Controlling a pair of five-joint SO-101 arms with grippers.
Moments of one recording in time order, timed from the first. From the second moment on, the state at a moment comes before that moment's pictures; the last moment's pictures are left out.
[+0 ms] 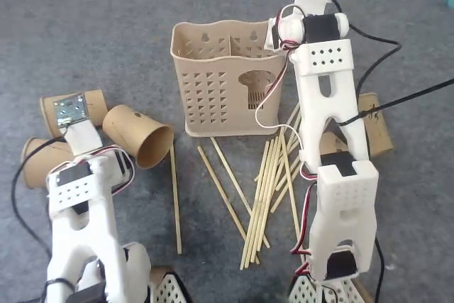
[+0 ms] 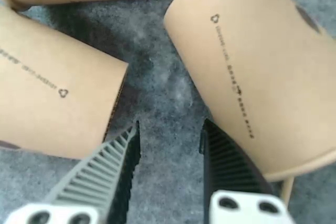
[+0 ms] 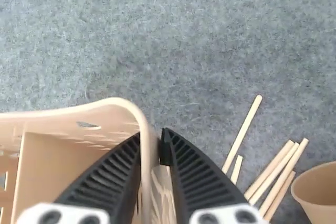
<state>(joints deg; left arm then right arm) -28.4 -33.1 66.0 46.1 3.8 -13.8 34.2 -53.8 85.1 -18.9</state>
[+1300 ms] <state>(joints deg) -28.4 -33.1 66.0 46.1 3.8 4.0 2.8 -20.6 100.7 -14.1</state>
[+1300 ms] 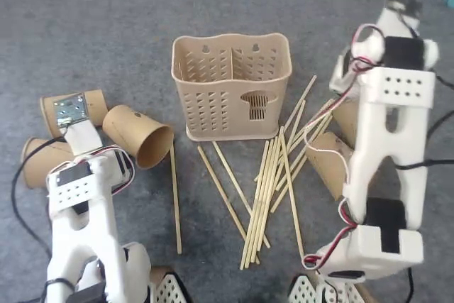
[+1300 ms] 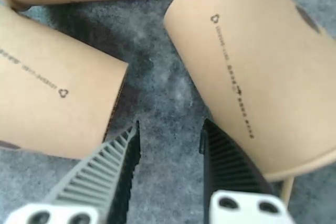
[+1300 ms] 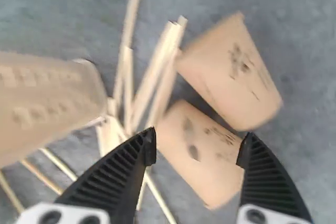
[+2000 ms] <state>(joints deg) -23.7 -33.1 65.7 46.8 4.1 15.0 1.7 26.3 72.2 -3.6</state>
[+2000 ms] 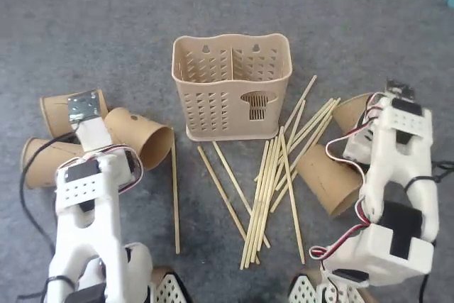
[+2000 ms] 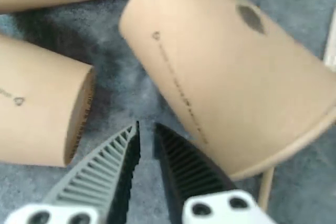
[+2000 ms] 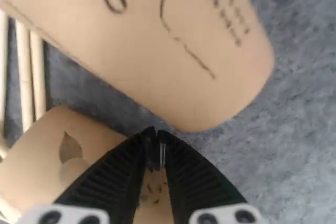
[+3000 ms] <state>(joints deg) 15.0 -33.3 54.5 45.8 16.3 18.4 -61.8 72.0 58.3 4.0</state>
